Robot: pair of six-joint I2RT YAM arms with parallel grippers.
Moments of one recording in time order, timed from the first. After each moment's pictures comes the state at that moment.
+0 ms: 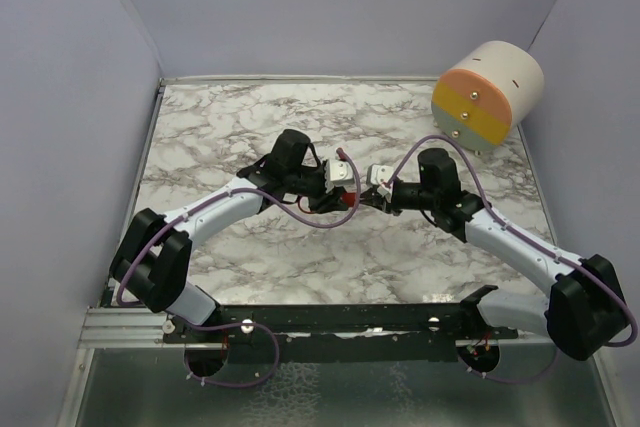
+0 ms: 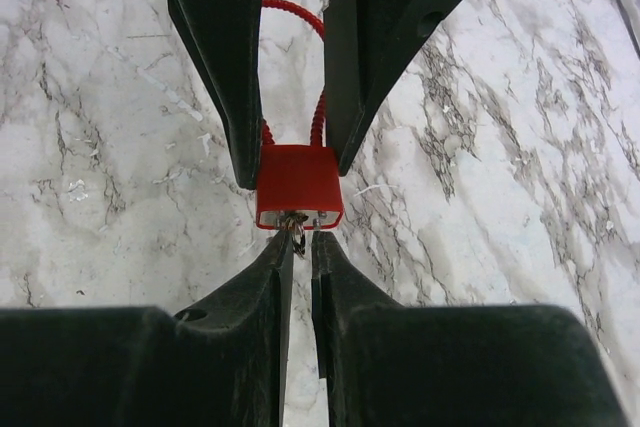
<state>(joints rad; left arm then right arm) -0.64 1.50 0.99 -0.15 0.77 0.53 0.52 1.19 0.69 0.02 -0.70 -0.67</state>
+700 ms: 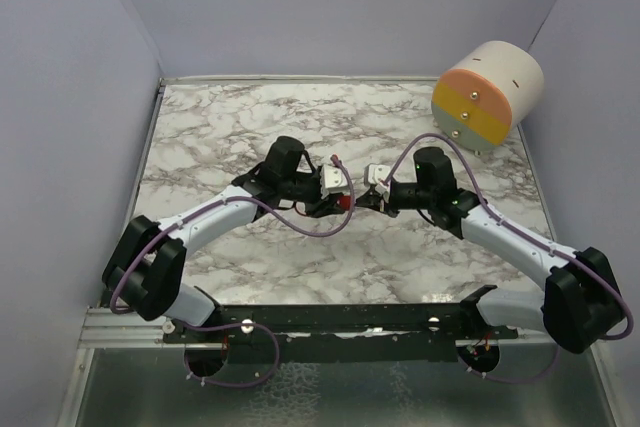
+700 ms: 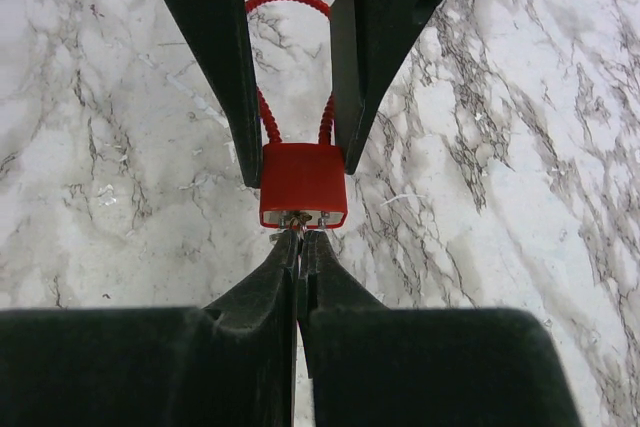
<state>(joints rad) -0.63 1.46 0.92 -0.09 0.77 0.53 0.52 1.22 0.70 0.01 -0.75 -0.65</state>
